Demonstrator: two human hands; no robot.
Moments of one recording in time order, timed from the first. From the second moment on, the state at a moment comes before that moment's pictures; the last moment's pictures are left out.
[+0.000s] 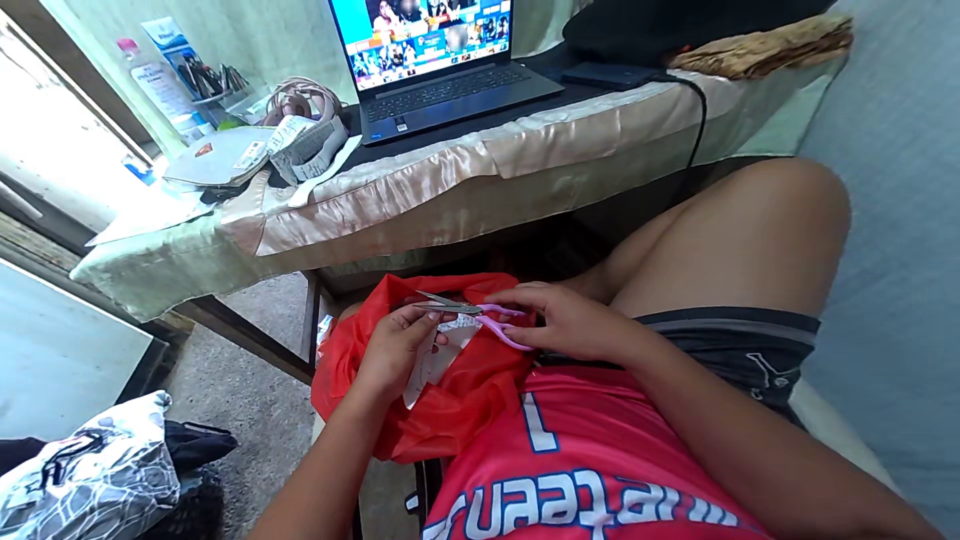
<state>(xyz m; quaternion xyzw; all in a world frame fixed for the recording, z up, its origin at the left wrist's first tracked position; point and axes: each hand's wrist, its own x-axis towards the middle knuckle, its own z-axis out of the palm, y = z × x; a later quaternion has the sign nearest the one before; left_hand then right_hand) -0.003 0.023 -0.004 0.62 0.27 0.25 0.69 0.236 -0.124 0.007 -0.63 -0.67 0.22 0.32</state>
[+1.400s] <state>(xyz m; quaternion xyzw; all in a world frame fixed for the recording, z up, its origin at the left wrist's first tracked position) -0.006 0.024 -0.002 0.62 0.26 0.23 0.70 0.237 -0.126 0.003 -0.58 -0.64 0.34 0.36</state>
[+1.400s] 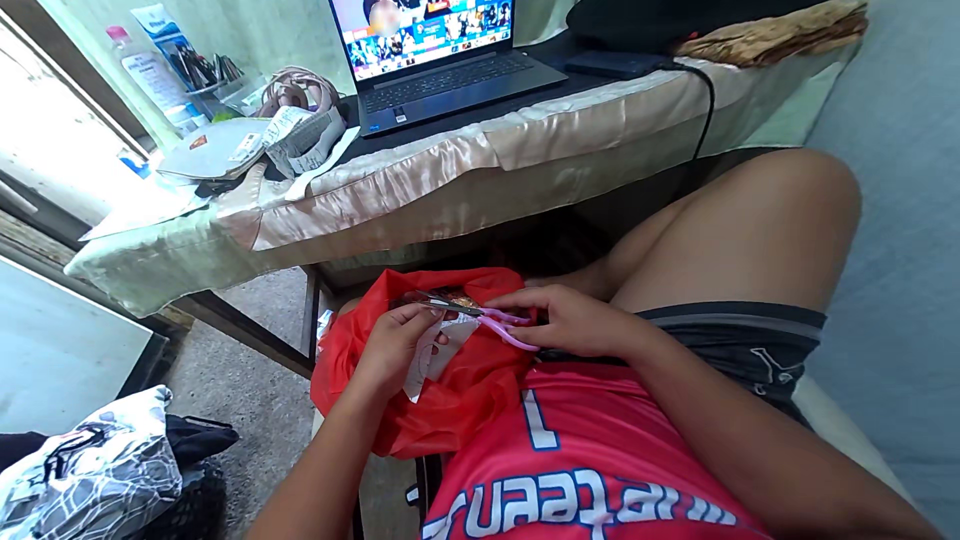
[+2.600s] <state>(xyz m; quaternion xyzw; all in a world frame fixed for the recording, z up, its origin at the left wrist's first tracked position) -0.006 0.024 -0.003 0.63 0.26 0.23 0.70 0.238 -0.127 0.008 -0.59 -0.65 0.34 0.34</state>
